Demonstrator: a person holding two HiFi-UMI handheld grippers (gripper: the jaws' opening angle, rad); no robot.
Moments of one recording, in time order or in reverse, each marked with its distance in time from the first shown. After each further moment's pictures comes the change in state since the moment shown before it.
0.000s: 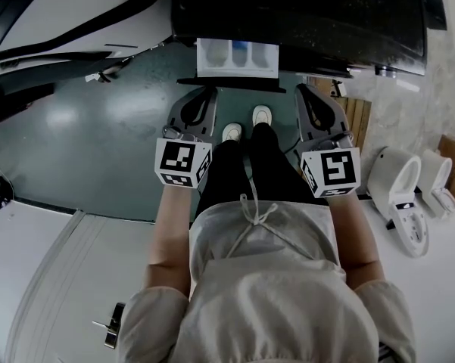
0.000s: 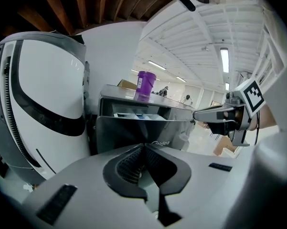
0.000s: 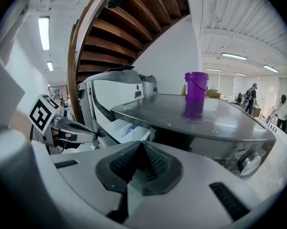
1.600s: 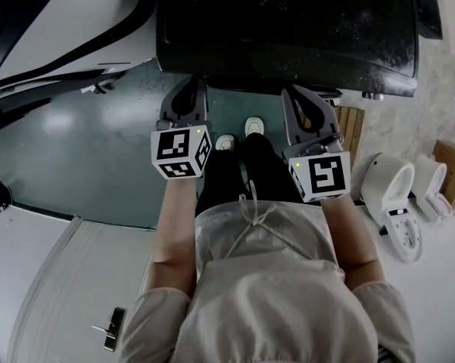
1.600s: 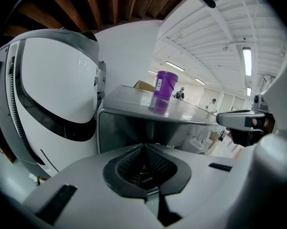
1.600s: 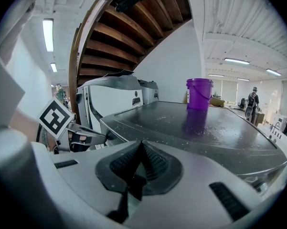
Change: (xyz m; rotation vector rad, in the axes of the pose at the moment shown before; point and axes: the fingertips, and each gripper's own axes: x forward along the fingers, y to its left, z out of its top) left arm 0.064 0.040 0.047 -0.113 -0.011 0.192; right arm 0.037 -0.031 0.044 -0.014 -0.024 0.021
